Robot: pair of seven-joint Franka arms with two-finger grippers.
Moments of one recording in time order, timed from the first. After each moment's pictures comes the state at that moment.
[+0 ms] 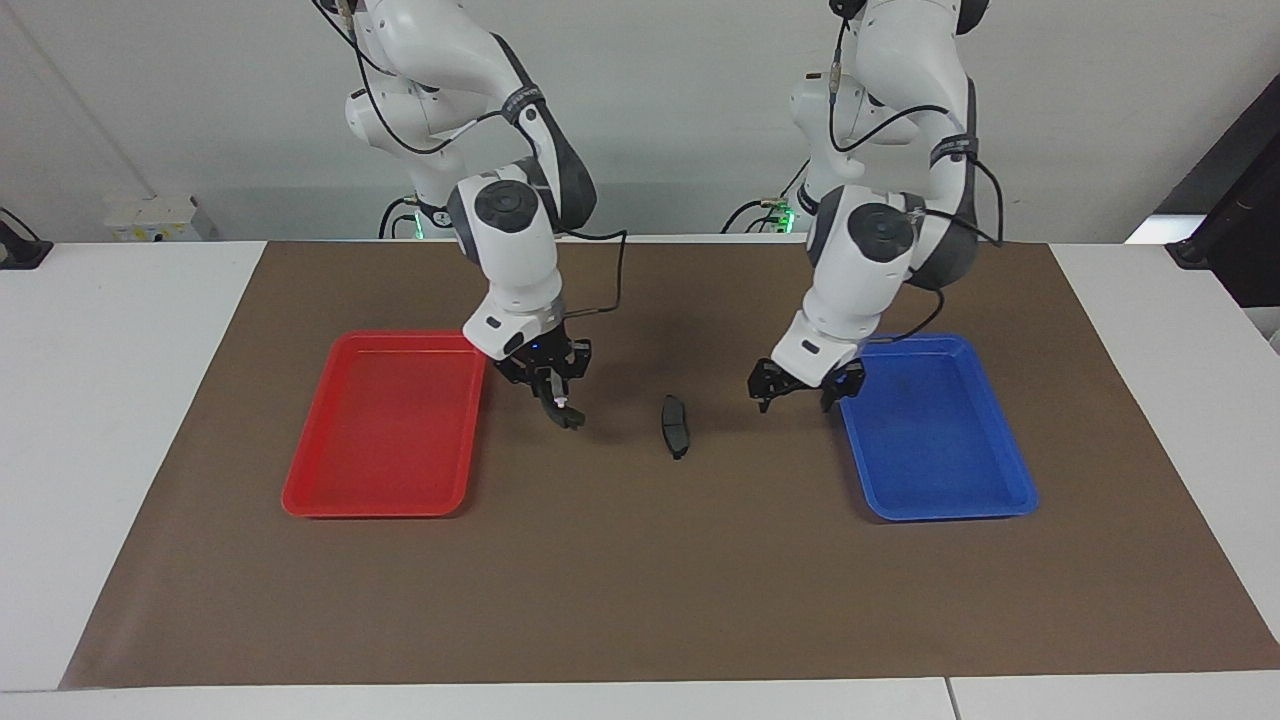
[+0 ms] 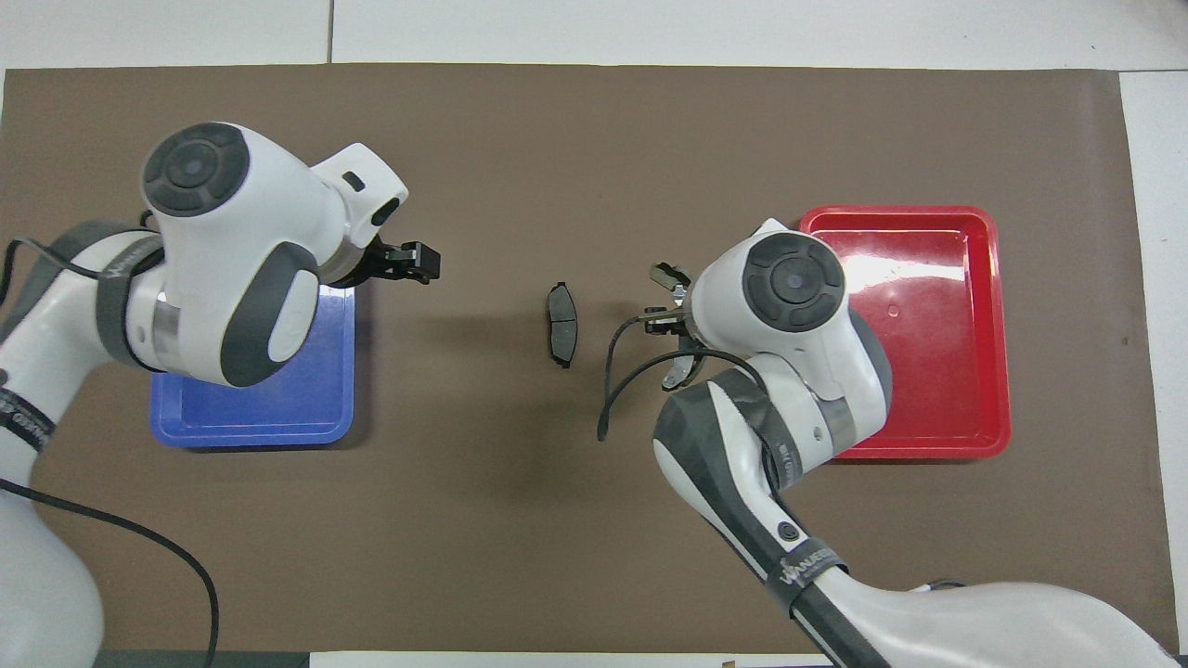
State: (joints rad) left arm -0.30 0.19 -0.01 -1.83 -0.05 2.05 -0.17; right arm 0.52 0.25 -0.01 -1.92 0.02 2.24 0.50
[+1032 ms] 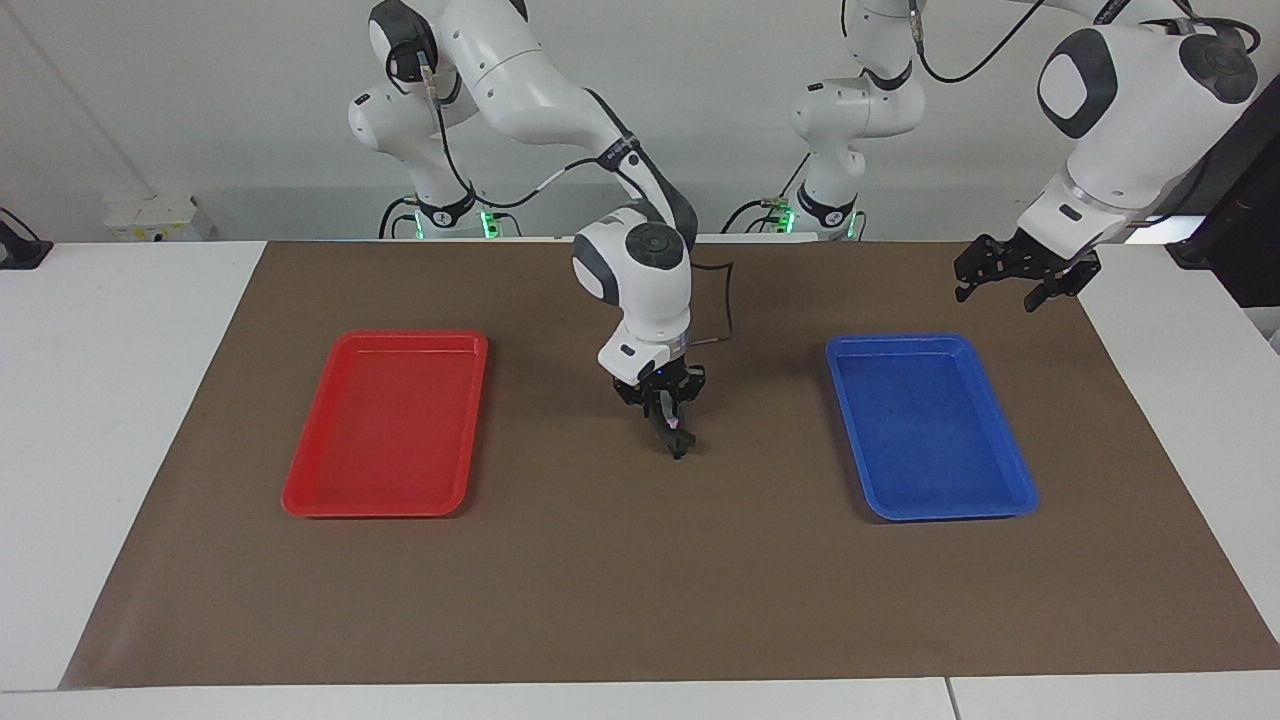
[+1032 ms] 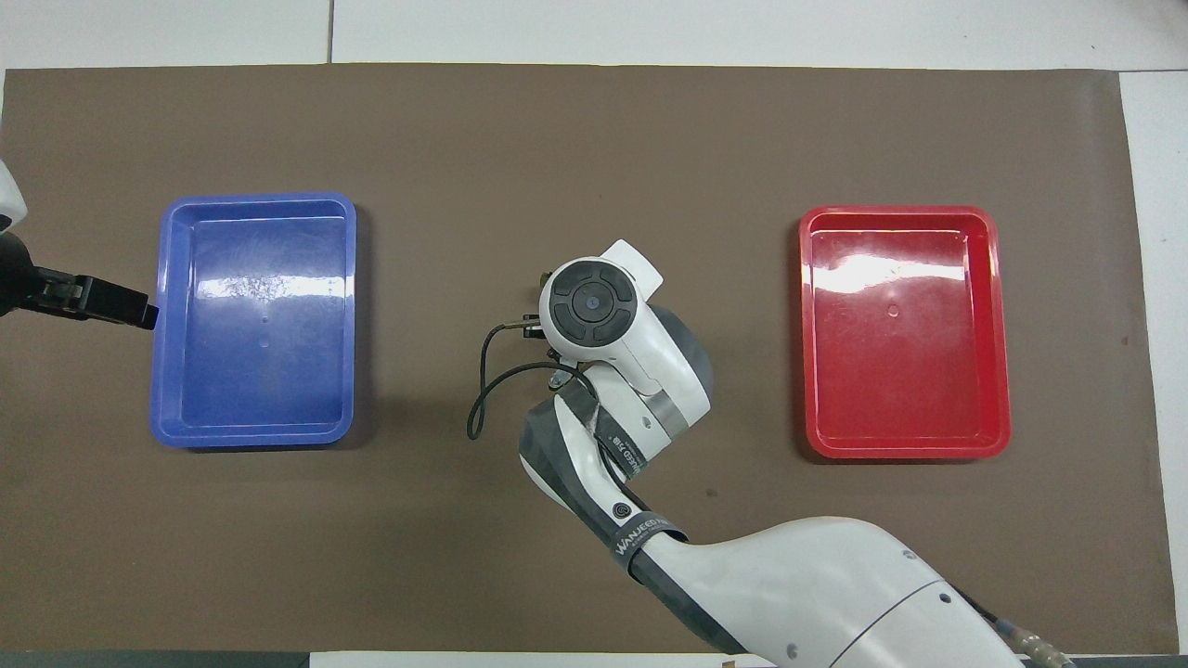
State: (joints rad) left arm 0.00 -0.04 -0.01 -1.75 -0.05 1.64 0.23; right arm 0.65 0.51 -0.01 -1.70 0.00 2.30 0.65
